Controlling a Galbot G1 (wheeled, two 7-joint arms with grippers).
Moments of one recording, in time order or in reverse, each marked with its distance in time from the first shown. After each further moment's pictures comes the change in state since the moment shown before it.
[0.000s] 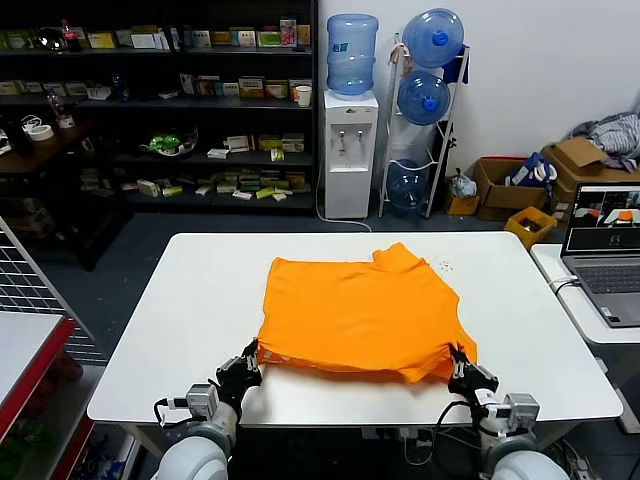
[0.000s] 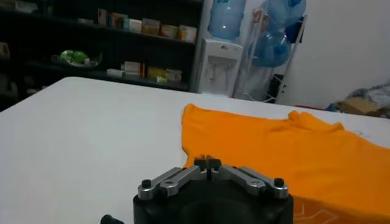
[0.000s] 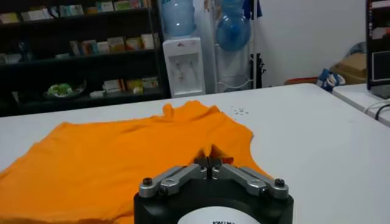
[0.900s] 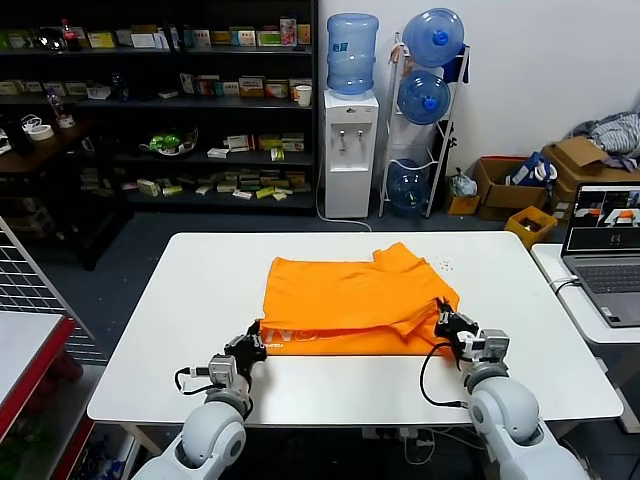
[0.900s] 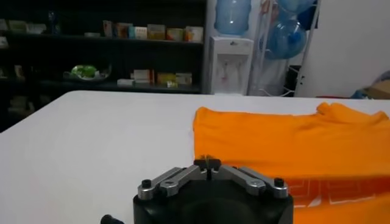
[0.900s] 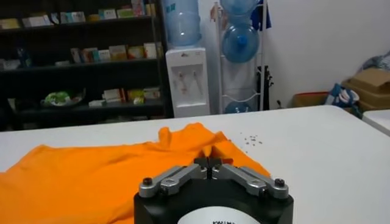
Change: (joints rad) left arm -0.169 -0.048 0.067 0.179 0.051 0.024 -0.034; right arm 0.288 -0.012 -0.111 -0.237 0.004 0.000 -0.036
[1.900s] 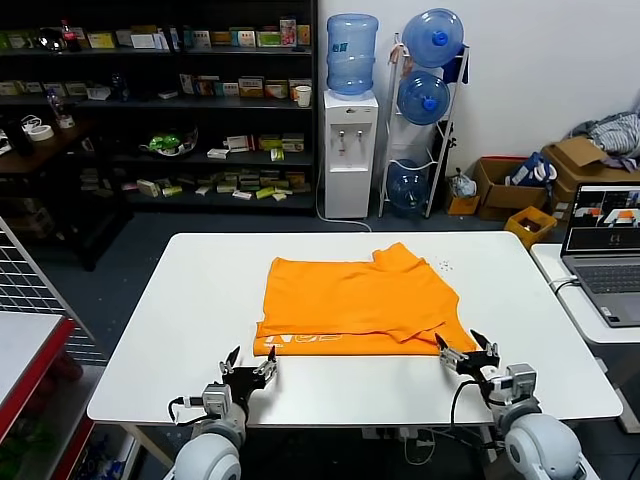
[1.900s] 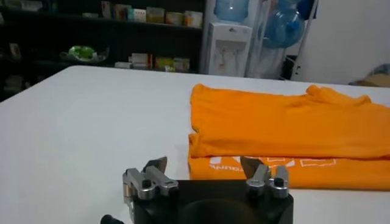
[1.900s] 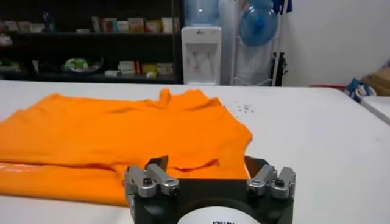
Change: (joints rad) left arm 0.161 -0.025 -0.060 -0.069 0.013 -0.012 0.040; right arm -0.229 -0.098 0.122 0.016 -0.009 0.044 -0.195
